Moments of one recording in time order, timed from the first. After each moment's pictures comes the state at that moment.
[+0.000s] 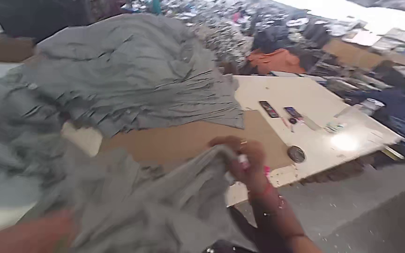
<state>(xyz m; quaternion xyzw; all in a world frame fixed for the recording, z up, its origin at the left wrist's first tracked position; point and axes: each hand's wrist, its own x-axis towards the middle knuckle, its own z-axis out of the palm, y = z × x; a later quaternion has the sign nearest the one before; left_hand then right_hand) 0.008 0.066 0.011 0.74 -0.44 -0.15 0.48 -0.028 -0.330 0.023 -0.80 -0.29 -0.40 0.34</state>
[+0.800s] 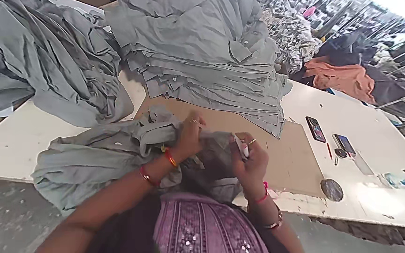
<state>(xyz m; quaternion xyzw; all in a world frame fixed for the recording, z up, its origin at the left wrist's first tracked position) 0.061 -0.112 -0.102 0.78 -0.26 0.22 0.52 -0.010 -0.269 -0.034 -0.86 -0.16 -0.34 0.35</state>
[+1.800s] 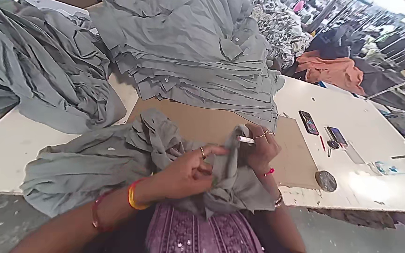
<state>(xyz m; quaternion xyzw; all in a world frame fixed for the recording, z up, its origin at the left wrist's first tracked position) -0.001 -0.081 -0.032 0.57 -0.37 -0.25 0.69 0.020 -0.313 -0.041 -0.83 -0.15 -0.53 0.07</state>
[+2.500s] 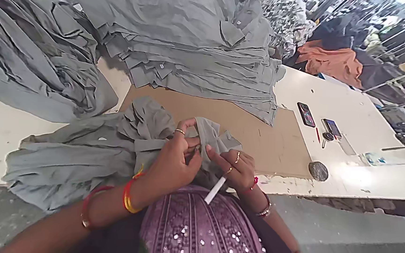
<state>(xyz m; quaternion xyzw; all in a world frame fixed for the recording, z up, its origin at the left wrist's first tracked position) -0.017 -0.095 -0.043 0.70 -0.21 -0.02 0.68 -0.021 -0.291 -0.066 -0.79 -0.39 -0.44 0.17</state>
